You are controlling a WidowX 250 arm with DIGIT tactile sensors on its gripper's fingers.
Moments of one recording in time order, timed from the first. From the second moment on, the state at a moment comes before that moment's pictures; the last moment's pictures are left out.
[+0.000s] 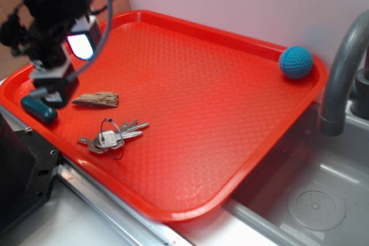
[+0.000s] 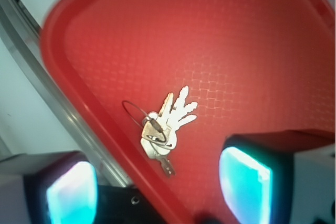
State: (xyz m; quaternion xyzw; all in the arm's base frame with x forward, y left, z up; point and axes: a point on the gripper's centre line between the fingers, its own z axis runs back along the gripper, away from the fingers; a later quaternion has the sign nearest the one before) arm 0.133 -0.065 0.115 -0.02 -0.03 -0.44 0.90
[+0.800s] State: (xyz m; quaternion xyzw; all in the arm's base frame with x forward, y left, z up) arm 0.142 -0.078 0.041 -0.06 -0.02 -0.51 0.86
